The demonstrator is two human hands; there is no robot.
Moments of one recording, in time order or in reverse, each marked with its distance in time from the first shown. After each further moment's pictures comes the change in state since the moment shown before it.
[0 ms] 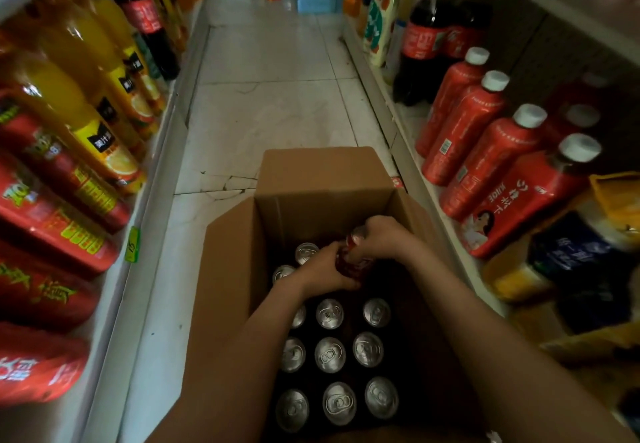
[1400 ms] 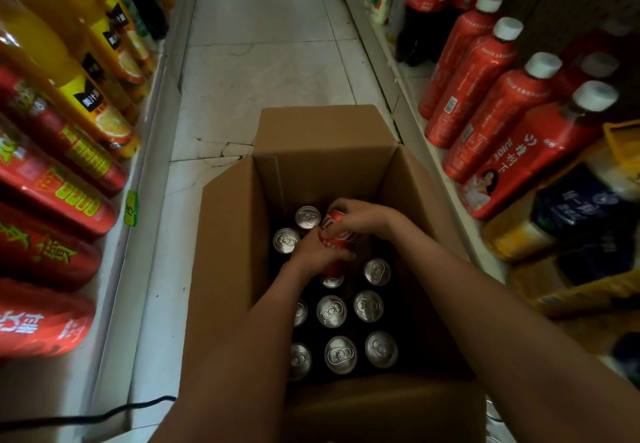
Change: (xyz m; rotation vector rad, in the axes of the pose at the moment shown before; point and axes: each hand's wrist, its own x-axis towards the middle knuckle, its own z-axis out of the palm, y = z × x) left_hand 0.008 -0.059 0.044 -0.394 0.163 -0.305; right_hand 0.020 -0.004 0.054 0.356 -0.277 -0.025
